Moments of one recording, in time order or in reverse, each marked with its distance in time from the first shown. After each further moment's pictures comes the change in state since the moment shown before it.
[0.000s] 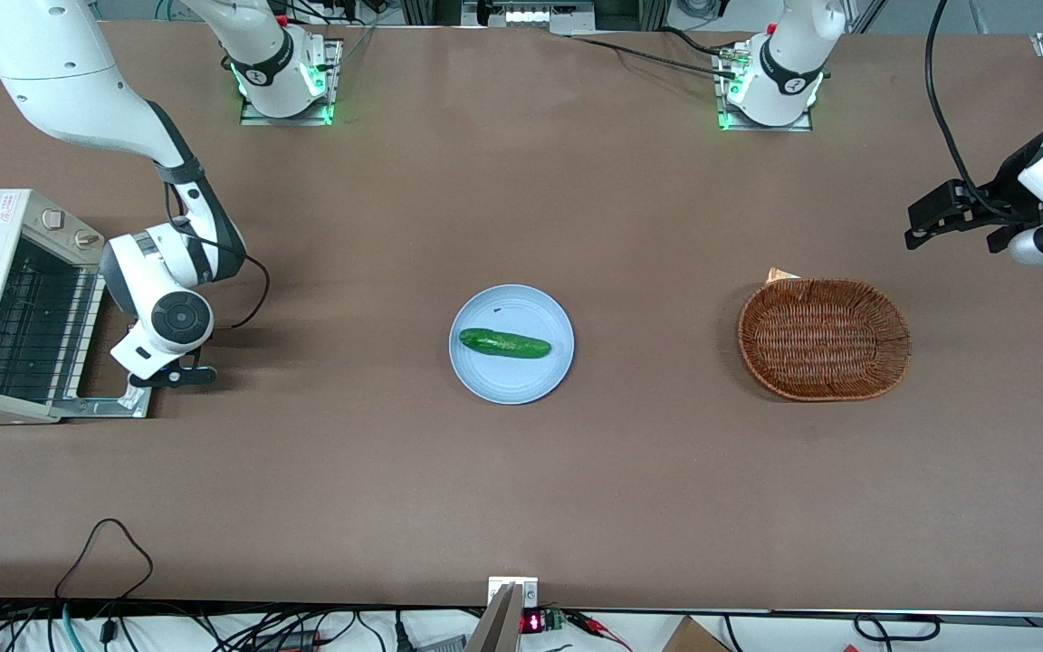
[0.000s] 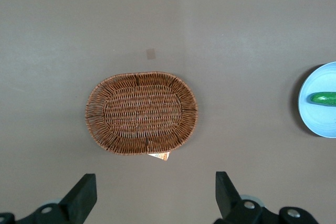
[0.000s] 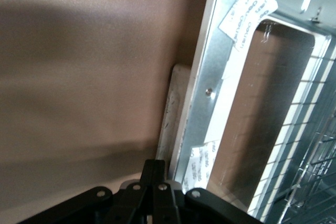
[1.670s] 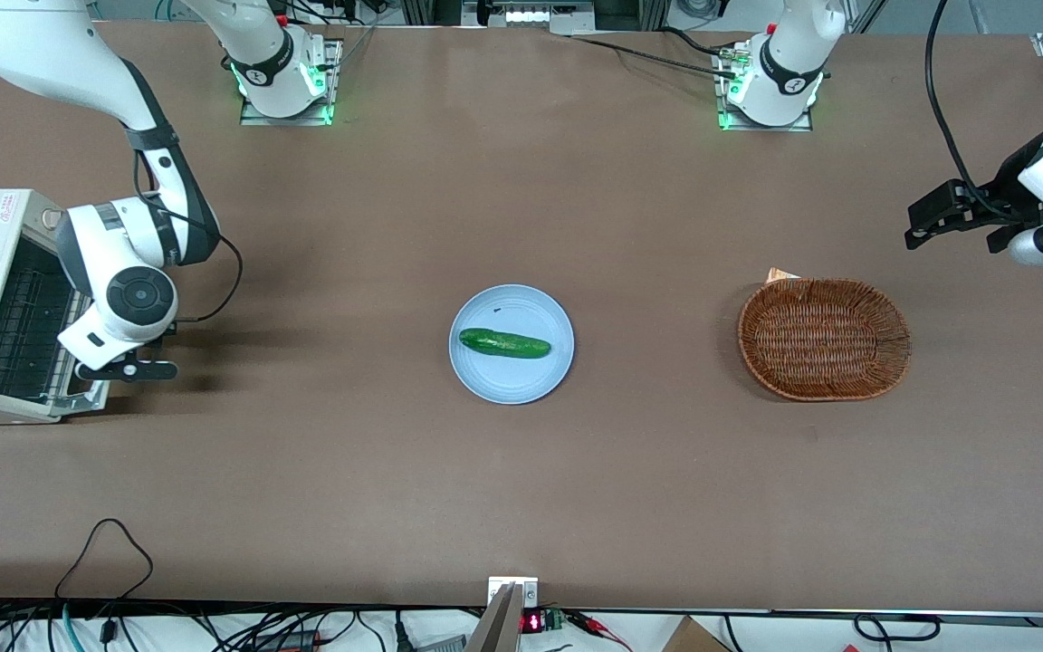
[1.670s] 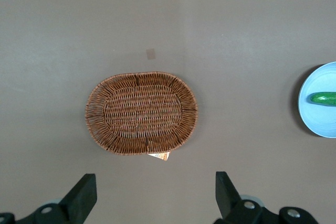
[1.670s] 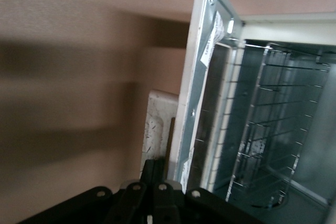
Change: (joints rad) arm -0.003 -0.132 0.002 -0.011 -0.035 -0.054 -0.012
